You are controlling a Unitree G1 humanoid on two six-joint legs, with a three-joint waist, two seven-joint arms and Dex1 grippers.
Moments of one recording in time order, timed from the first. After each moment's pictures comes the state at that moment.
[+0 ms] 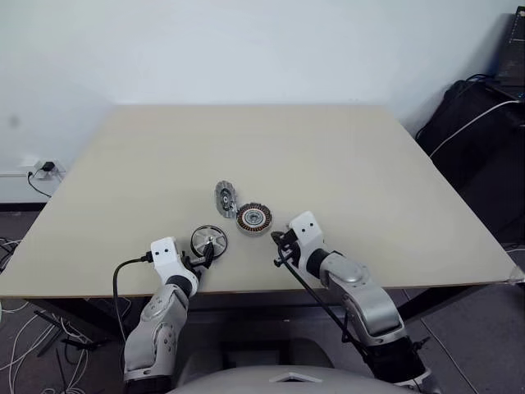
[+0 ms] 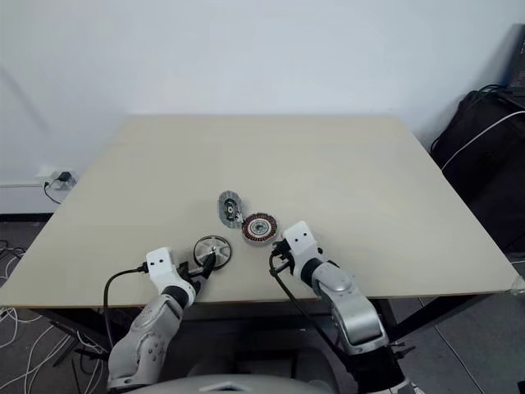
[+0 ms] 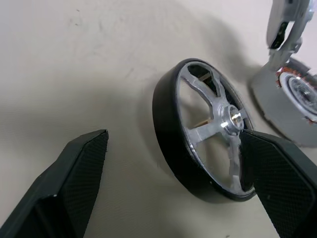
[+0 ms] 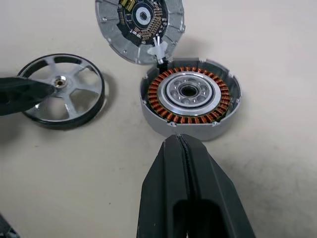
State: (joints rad) left arm 0.21 -0.06 0.09 -0.19 -0.36 0.49 -0.05; right arm -0.02 -0.20 0.23 -0.25 0.08 0.60 0.42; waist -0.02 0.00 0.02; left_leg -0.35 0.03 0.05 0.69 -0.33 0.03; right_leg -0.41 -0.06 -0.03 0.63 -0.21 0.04
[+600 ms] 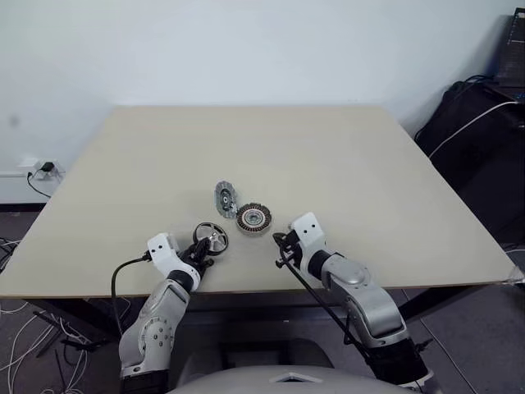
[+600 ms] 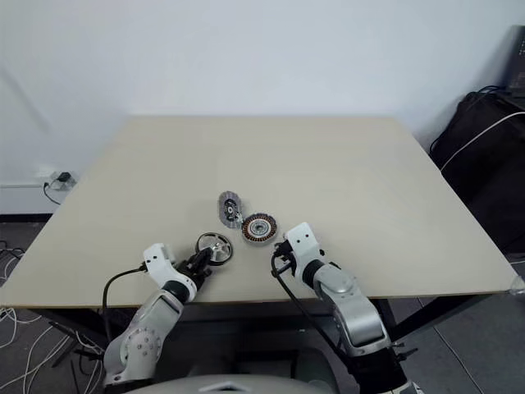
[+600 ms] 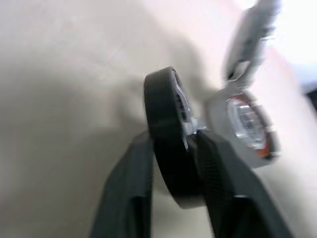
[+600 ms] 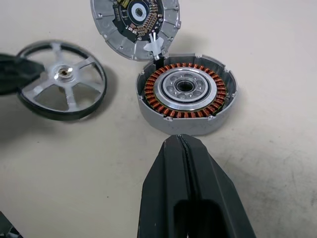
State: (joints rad) left arm 0.20 -0.06 0.12 -0.22 -0.60 0.53 -0.05; right arm -0.01 -0.20 0.24 -0.25 0.09 0.60 0.41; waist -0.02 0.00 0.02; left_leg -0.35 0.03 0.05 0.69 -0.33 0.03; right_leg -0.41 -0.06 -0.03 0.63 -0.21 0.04
